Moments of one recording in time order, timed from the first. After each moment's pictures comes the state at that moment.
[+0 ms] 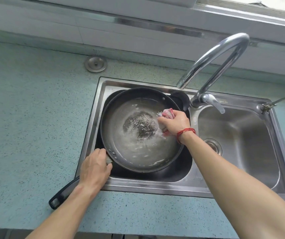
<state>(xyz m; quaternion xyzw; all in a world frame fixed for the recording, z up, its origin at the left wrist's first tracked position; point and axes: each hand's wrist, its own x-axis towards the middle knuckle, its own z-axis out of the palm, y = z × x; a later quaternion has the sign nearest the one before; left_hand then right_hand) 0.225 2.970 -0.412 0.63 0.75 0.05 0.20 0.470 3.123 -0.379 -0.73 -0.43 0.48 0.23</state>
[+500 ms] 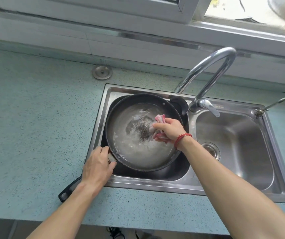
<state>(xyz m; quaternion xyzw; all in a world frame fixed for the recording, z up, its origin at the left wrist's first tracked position) 0.224 2.963 -0.381 0.61 0.76 0.08 0.23 0.460 3.099 -0.357 -0.64 -0.39 0.62 0.23</state>
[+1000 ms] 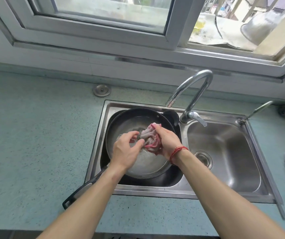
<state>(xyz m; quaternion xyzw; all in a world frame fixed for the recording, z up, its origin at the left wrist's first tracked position) 0.284 3.014 -0.306 0.54 0.66 0.35 0.38 0.439 3.064 -0.300 -0.60 -0.30 0.68 0.31</state>
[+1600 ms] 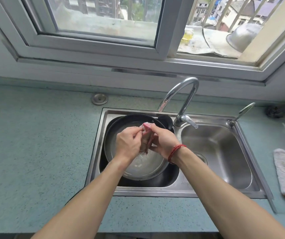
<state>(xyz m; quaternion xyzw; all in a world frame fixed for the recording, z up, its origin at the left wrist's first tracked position) 0.305 3.025 -0.263 0.56 0.63 0.41 0.35 0.436 3.047 -0.239 -0.56 -0.31 0.69 0.34</state>
